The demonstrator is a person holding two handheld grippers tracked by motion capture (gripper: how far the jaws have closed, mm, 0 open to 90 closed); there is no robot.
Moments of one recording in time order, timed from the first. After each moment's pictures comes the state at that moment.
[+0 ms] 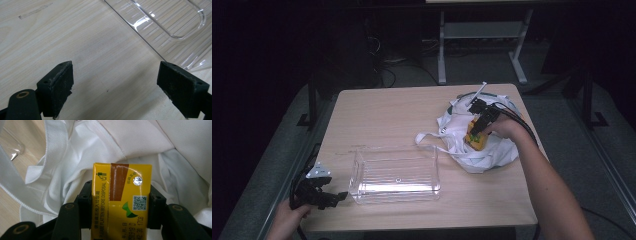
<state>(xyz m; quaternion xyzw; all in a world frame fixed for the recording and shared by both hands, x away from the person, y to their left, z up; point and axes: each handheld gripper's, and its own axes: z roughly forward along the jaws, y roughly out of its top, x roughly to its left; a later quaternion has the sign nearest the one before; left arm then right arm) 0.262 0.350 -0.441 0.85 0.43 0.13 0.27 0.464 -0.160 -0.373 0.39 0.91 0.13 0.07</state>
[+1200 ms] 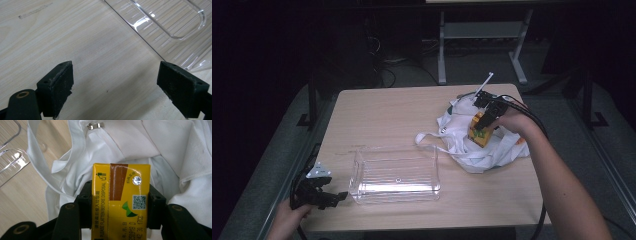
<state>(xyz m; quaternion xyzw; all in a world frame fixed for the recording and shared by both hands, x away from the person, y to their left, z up) 0.262 0.350 -0.441 0.85 0.43 0.13 0.28 0.442 -0.166 -0.324 0.35 0.92 0.15 0.09</state>
